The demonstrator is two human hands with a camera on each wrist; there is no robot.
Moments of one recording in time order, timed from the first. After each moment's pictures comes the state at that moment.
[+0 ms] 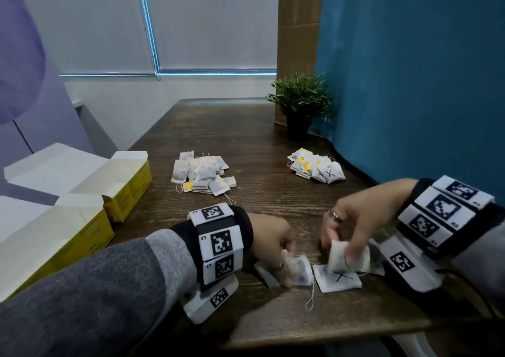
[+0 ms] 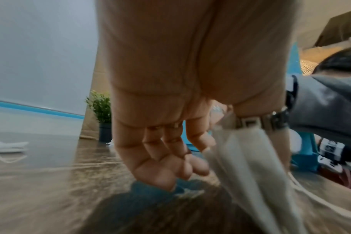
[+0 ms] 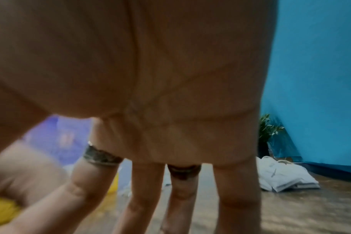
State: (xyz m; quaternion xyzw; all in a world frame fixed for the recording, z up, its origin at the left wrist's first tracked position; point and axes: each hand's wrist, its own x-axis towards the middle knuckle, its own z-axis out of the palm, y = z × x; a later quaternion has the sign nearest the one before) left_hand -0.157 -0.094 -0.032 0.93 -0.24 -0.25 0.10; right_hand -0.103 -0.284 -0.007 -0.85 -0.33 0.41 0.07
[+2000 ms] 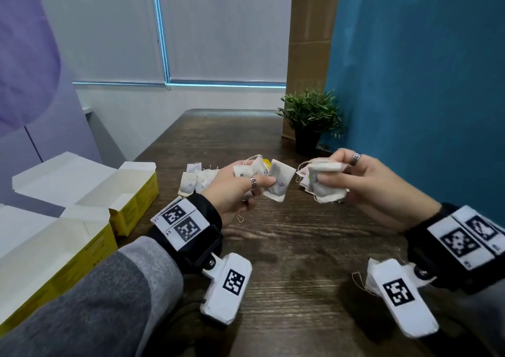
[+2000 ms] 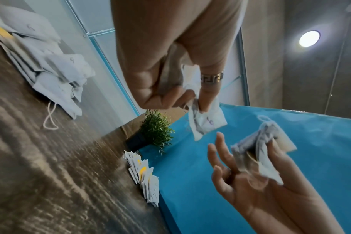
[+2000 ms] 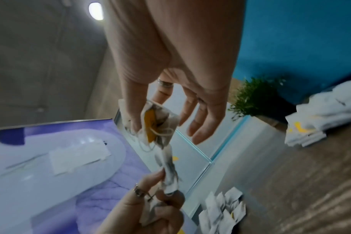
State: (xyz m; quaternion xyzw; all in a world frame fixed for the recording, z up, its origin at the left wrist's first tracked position) left_hand -0.119 -0.038 -0.011 0.64 0.01 0.01 0.77; right_hand -0.103 -0.257 0.009 -0.65 -0.28 0.10 0.70
